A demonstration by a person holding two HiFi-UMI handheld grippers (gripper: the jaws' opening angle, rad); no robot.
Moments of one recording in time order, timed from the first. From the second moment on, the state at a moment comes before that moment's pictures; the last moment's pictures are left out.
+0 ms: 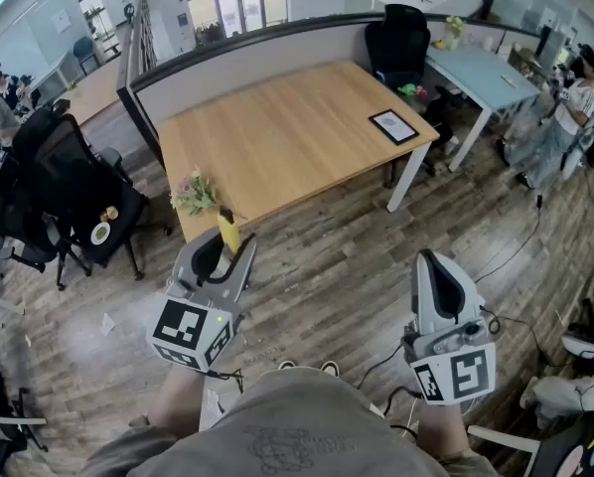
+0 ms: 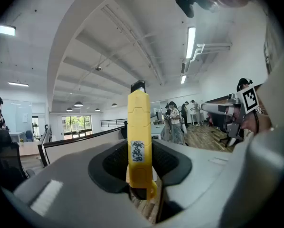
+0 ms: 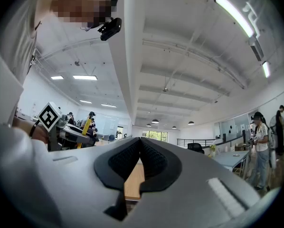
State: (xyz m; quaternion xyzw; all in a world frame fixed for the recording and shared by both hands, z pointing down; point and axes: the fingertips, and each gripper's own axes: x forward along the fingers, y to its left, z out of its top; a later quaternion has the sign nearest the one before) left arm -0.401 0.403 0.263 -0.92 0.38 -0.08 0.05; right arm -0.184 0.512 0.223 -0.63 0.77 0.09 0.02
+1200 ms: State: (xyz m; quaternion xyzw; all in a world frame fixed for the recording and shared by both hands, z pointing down) left arm -0.310 0.430 0.277 -0.92 0.37 -0.06 0.04; right arm -0.112 0.523 0.256 -0.60 0.80 0.03 0.04
